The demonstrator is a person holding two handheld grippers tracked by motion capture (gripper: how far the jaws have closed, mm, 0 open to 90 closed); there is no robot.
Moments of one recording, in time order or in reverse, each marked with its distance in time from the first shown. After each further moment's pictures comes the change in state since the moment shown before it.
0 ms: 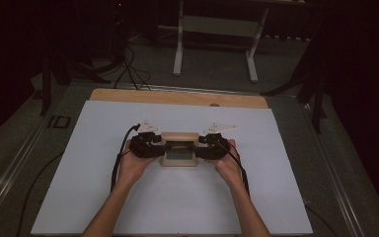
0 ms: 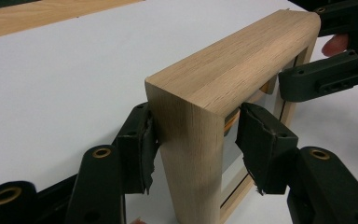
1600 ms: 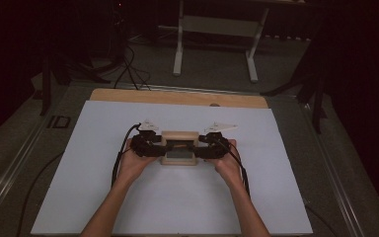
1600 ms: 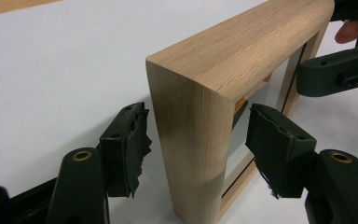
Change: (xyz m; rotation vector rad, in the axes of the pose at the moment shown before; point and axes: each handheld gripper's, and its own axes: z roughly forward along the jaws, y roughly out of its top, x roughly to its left) left arm 0.007 0.000 0.007 0.048 -0.025 -0.018; right arm -0.002 0.001 -0.001 0.007 -0.008 0.045
